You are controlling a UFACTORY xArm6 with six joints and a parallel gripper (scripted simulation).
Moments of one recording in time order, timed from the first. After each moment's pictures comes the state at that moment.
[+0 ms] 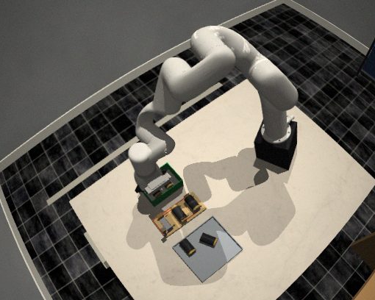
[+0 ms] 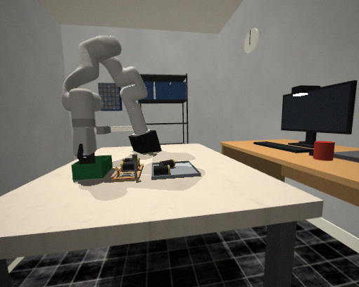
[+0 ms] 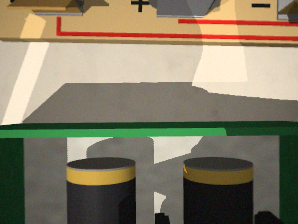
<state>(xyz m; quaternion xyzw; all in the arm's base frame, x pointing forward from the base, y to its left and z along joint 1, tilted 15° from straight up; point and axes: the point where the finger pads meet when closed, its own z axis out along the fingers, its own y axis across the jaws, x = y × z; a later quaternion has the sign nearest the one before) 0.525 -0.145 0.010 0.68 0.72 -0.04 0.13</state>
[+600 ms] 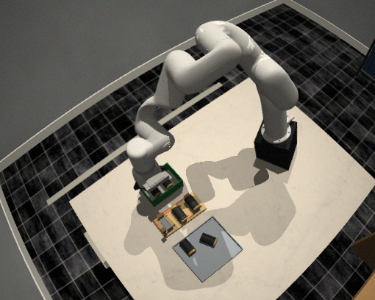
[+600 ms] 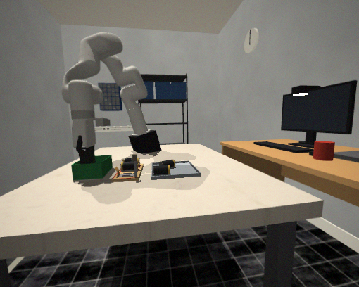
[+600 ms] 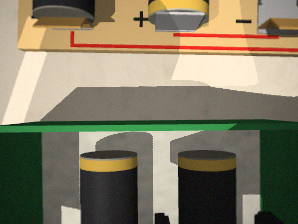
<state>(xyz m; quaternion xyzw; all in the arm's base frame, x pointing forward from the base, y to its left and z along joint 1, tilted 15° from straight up) 0.522 -0.138 0.038 0.68 0.72 -0.04 0.13</state>
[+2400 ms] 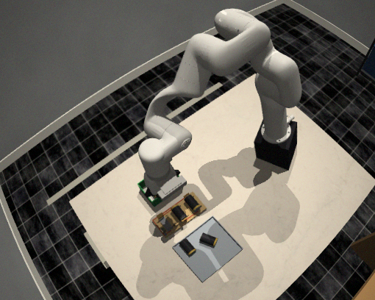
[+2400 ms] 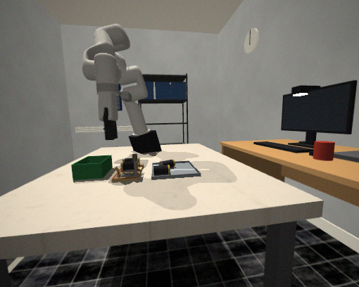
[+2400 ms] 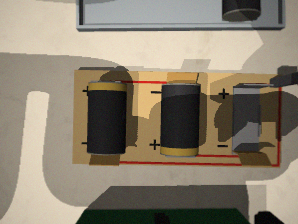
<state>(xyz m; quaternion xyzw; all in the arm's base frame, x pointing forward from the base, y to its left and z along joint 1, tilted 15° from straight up) 0.495 -0.030 0.105 0.68 0.73 -0.04 0.12</state>
